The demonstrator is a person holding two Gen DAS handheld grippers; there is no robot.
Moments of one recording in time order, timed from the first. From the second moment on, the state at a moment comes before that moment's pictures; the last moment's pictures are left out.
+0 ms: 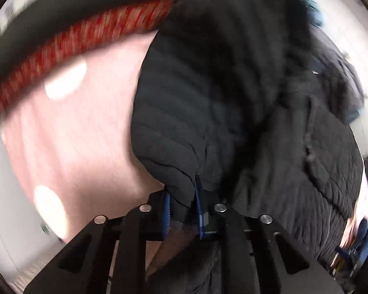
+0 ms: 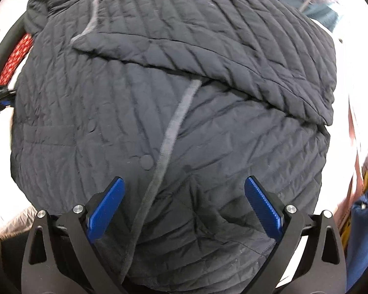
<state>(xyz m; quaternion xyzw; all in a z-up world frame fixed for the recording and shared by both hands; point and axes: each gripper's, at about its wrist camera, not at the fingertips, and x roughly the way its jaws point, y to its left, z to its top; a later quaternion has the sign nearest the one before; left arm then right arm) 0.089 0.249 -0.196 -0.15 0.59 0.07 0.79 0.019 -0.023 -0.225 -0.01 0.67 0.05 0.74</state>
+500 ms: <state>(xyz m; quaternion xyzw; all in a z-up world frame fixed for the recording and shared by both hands) 0.133 0.406 0.099 -0.16 0.32 0.16 0.92 0.066 -0.098 -0.252 0.03 0.68 0.04 0.73</state>
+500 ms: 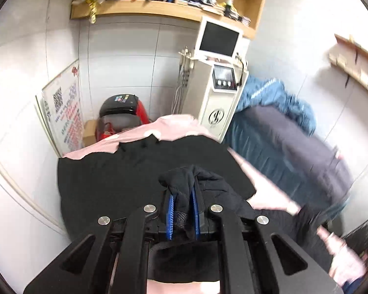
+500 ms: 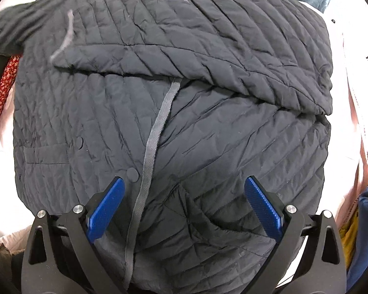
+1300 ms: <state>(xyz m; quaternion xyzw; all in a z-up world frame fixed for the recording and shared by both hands) 0.110 0.503 -0.093 -0.35 0.45 0.27 0.78 0.072 -0.115 -0.261 0.04 0.69 0.02 0.73</state>
